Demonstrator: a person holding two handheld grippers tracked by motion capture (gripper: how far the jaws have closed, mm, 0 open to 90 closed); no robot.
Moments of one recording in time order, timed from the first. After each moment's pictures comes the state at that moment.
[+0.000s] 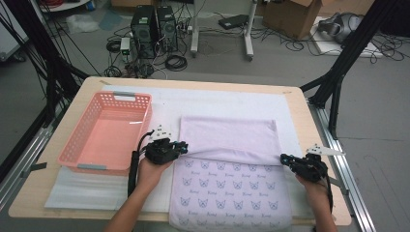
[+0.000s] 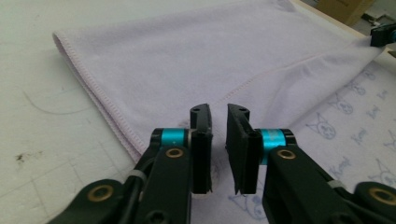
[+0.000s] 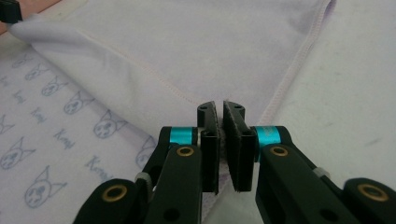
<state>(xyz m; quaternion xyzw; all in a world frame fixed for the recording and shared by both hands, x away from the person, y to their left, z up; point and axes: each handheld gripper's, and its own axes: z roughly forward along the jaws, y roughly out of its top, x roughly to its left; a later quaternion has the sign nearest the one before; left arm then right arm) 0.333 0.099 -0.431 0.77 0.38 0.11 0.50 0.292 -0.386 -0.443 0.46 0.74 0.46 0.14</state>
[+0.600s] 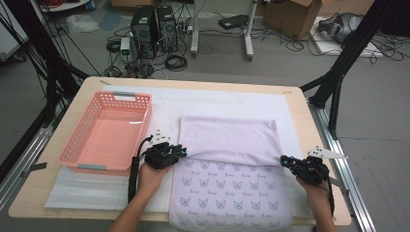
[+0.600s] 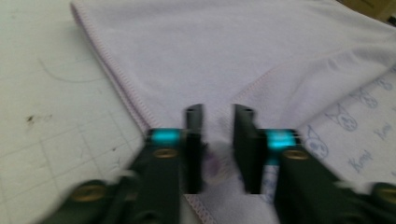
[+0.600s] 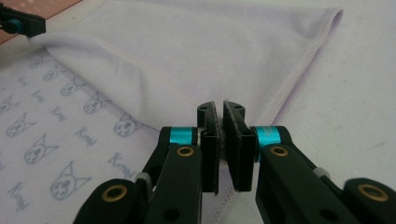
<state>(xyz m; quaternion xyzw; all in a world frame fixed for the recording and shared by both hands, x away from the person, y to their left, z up) 0.323 0.101 -0.444 0.75 0.43 0.12 0.49 0.280 -0.380 -0.434 0.45 0.74 0.47 0.15</state>
